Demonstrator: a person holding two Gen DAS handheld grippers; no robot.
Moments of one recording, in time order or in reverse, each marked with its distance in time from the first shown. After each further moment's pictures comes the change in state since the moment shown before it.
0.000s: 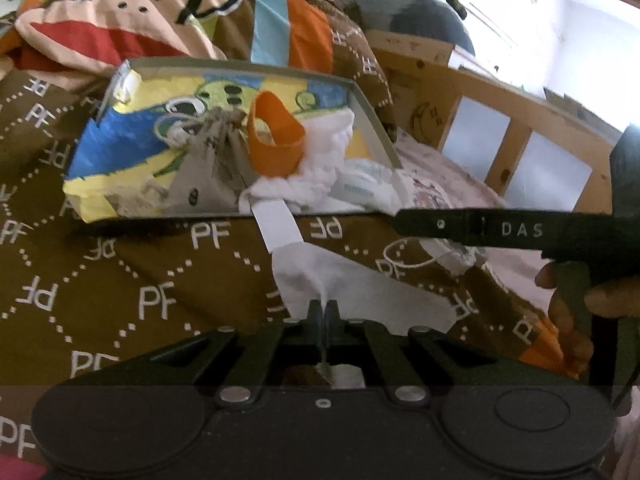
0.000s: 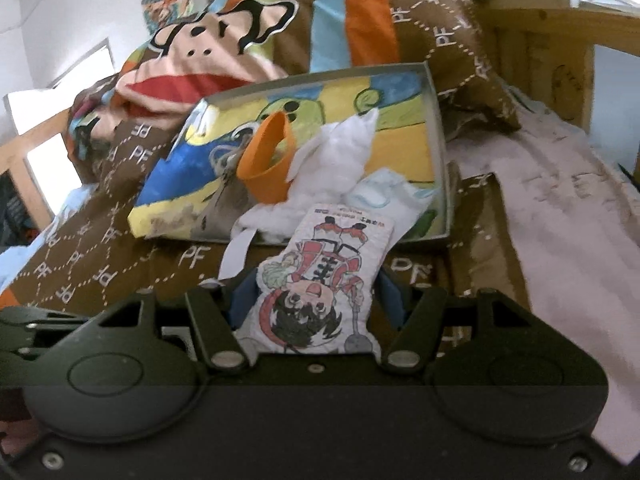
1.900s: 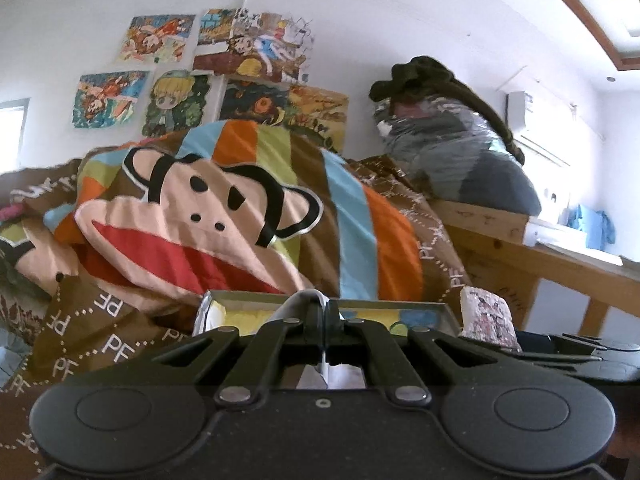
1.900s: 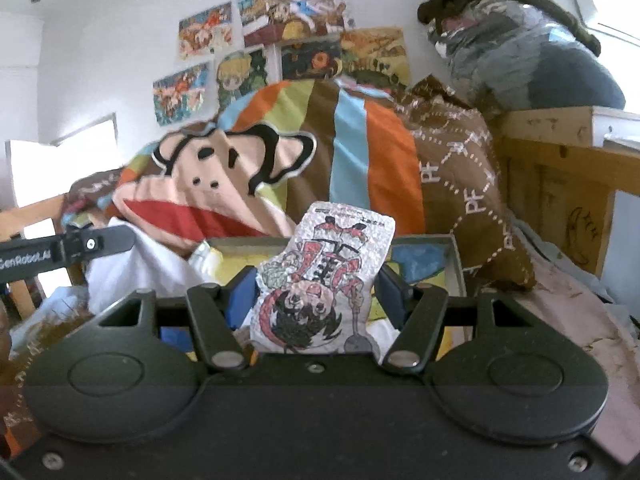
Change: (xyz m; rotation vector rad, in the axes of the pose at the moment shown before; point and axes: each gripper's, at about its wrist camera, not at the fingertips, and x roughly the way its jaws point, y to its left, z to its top) left arm -0.017 0.040 0.142 0.014 -0.459 0.224; right arm -0.004 0.051 0.094 -0.094 -0.326 -0.020
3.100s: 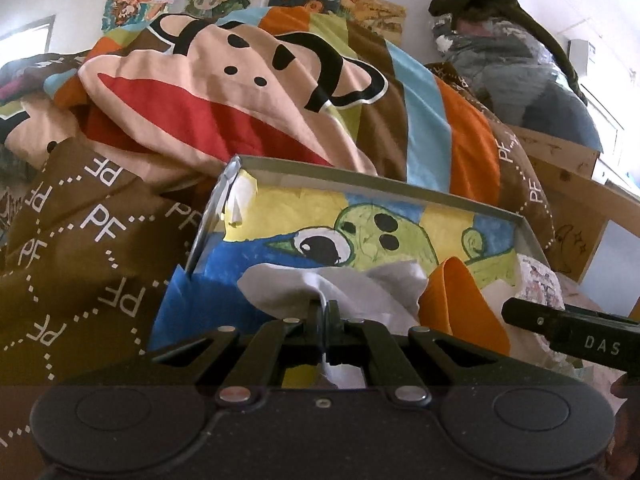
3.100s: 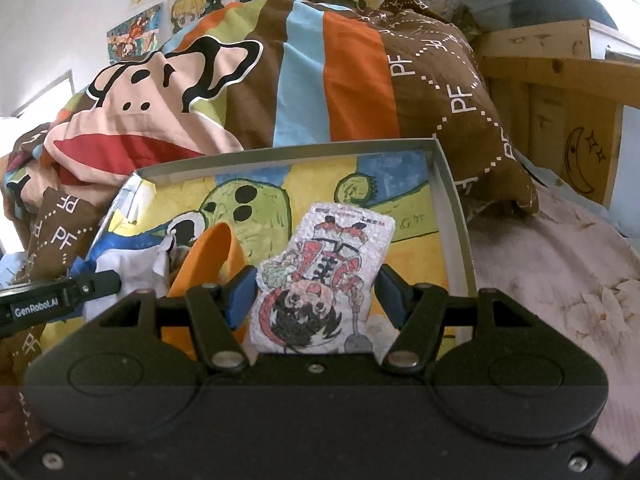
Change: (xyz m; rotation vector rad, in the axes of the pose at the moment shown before) left arm 0.084 0.030 -0.070 -0.086 0.239 0.104; right arm 0.135 -0.043 -0.063 0.063 0.200 -0.086
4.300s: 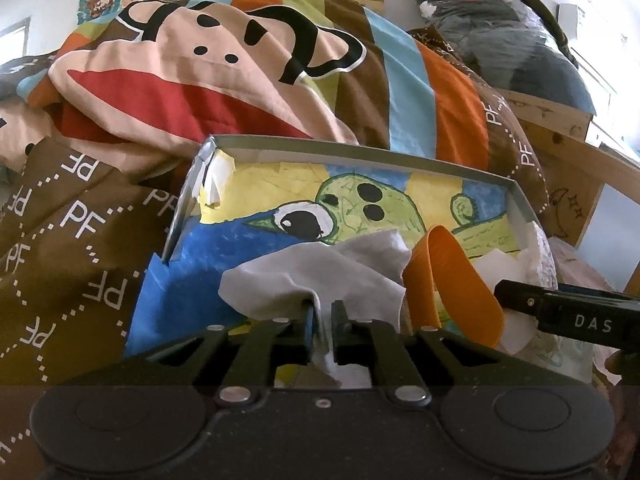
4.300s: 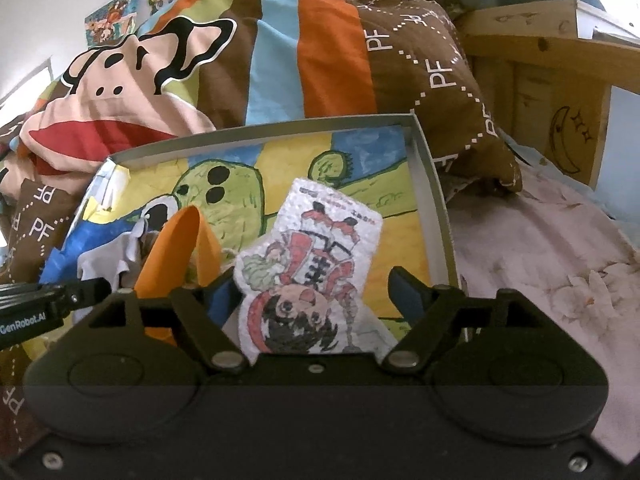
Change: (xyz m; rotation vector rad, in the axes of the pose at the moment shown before) left arm 0.007 -0.014 0.002 0.061 0.088 -0.008; right arm 0.009 -0.008 0.000 0.026 0.057 -0.057
